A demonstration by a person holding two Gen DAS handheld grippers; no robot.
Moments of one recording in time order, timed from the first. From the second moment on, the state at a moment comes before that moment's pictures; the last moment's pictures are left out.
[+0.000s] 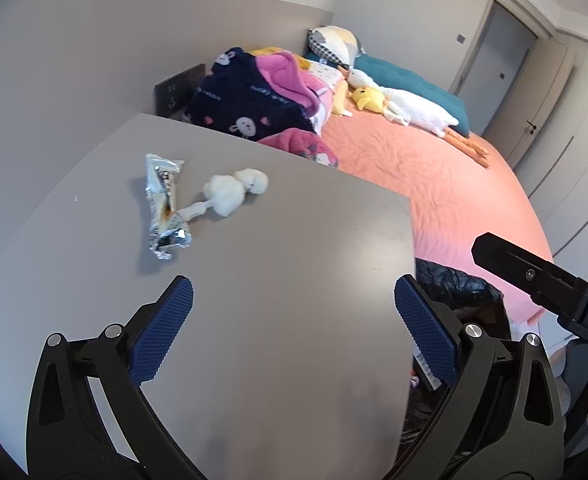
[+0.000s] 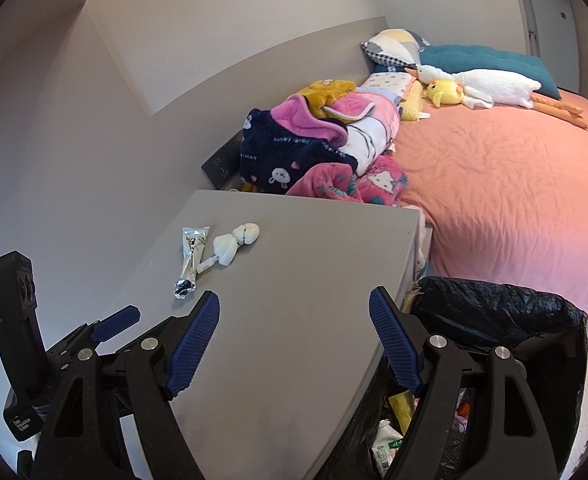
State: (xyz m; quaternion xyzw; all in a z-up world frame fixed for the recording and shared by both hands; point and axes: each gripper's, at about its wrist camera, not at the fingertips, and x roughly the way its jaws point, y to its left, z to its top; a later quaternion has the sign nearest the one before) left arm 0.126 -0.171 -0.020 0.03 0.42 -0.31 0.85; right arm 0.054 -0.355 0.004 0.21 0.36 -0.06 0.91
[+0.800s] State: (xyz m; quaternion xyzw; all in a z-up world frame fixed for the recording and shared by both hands) left arm 0.221 -0.126 -0.053 -0.01 0.45 -0.23 0.86; right arm 0.159 -0.317 -0.040 0.20 0.41 -0.02 0.89
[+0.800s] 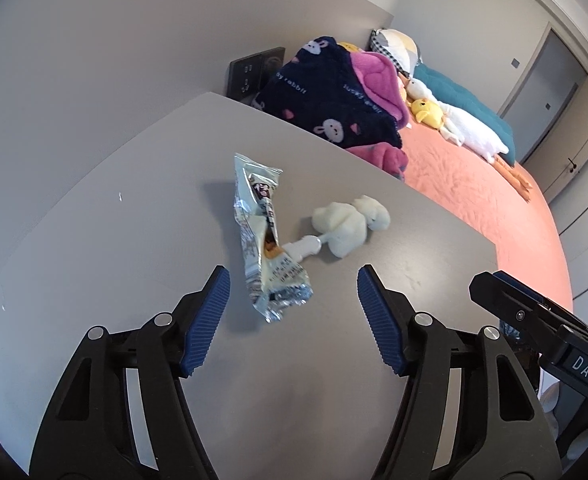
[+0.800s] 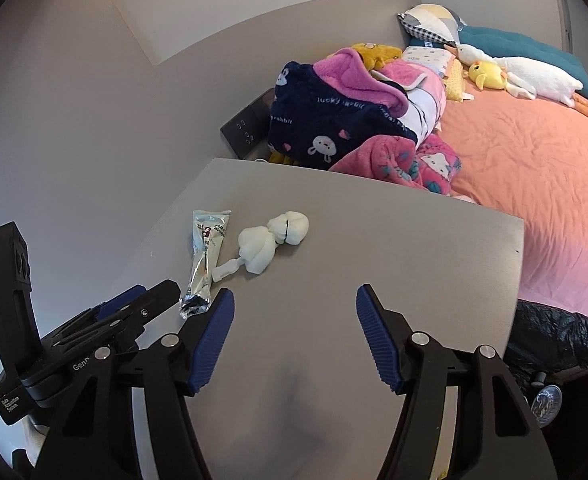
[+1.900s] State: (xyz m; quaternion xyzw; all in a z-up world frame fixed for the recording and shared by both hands) left arm 0.304 -0.129 -0.100 0.03 0.47 -0.19 0.86; right arm 0.258 -0.306 -0.092 0.24 0.44 -0.04 0.86
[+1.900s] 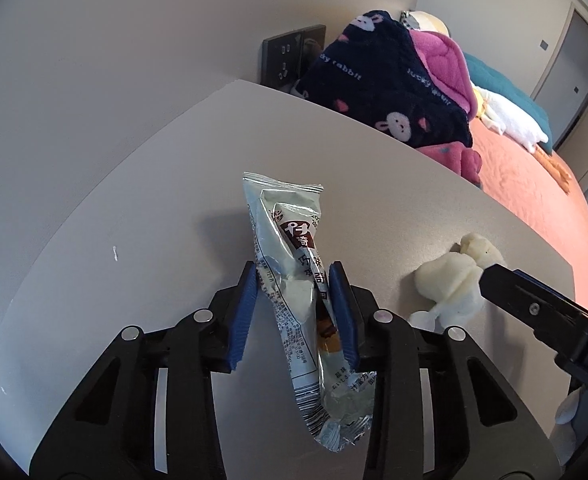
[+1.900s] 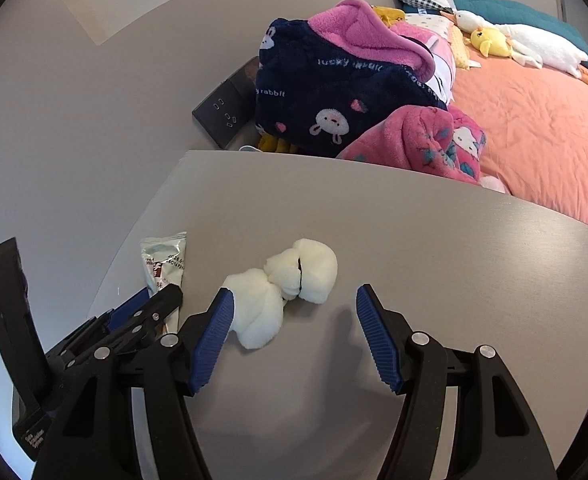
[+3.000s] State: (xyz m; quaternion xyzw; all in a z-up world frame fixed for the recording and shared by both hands) left arm 0.285 -0.088 -0.085 -0.03 0.45 -0.19 0.87; right arm 0.257 -0.268 -0.077 0.16 0.46 0.00 0.87
